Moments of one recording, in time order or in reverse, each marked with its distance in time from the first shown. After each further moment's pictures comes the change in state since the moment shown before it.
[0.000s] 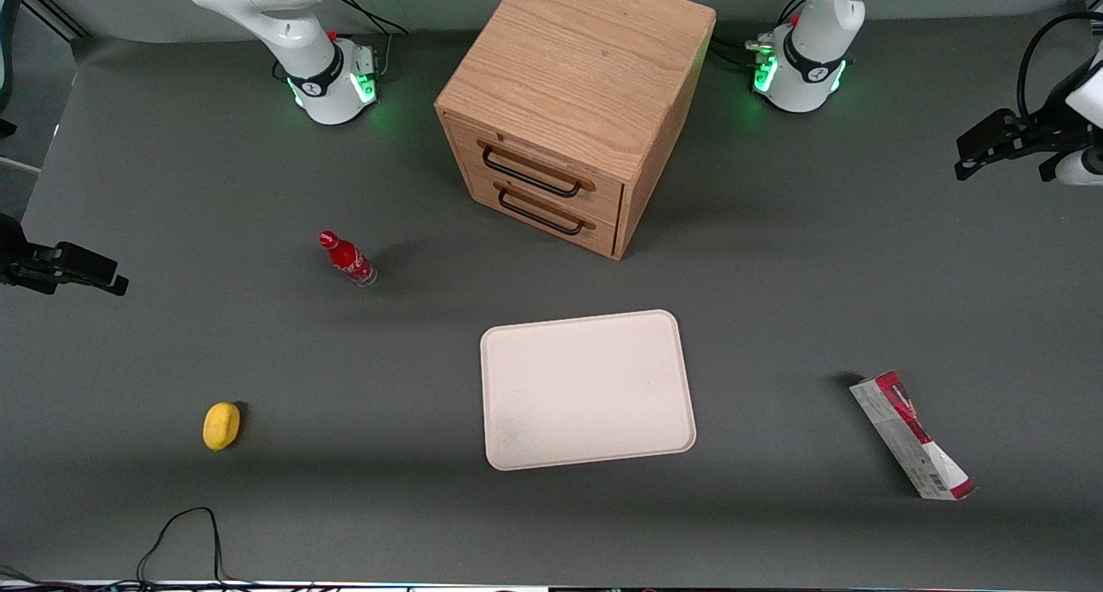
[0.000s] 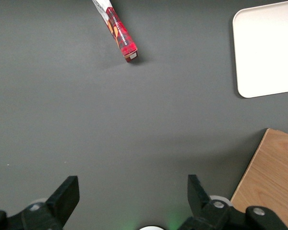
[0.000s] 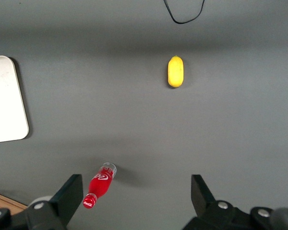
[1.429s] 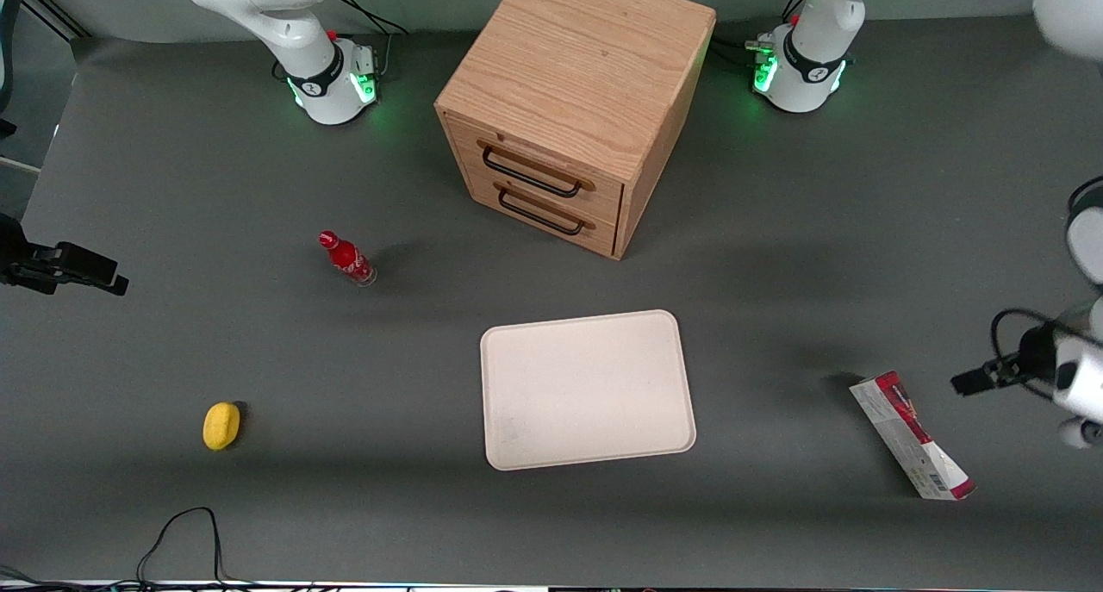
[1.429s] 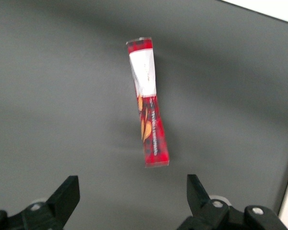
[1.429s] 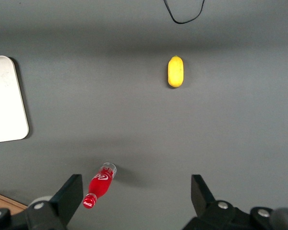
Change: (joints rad) arm -0.038 0.690 0.153 0.336 -0.041 0.401 -0.274
